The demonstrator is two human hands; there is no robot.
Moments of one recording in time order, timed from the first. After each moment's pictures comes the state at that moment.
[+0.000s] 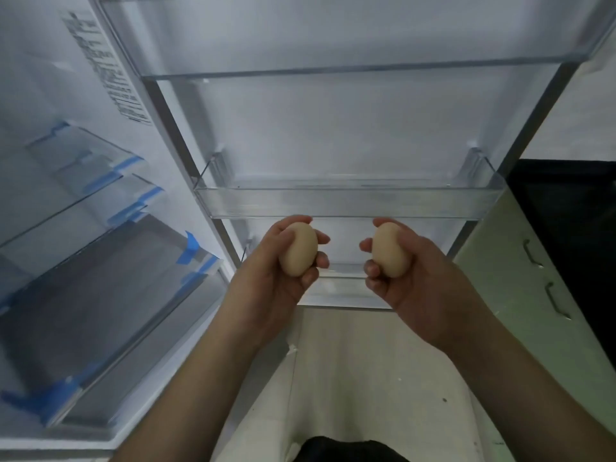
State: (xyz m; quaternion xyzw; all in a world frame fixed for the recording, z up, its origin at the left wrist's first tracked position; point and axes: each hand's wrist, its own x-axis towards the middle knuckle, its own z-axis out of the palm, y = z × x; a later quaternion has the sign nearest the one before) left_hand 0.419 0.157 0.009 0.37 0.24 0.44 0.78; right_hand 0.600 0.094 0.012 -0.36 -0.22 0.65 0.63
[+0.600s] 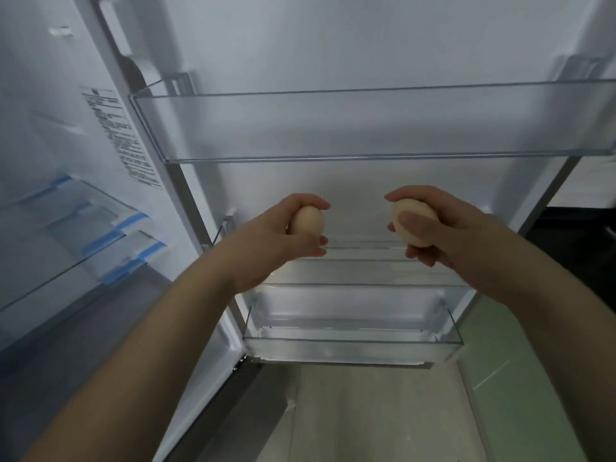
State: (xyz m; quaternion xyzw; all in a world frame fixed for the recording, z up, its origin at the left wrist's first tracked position) left_hand 0.416 0.275 0.086 0.71 0.34 0.26 0.57; right_hand 0.642 0.169 0.098 -0.58 -0.54 0.39 0.47
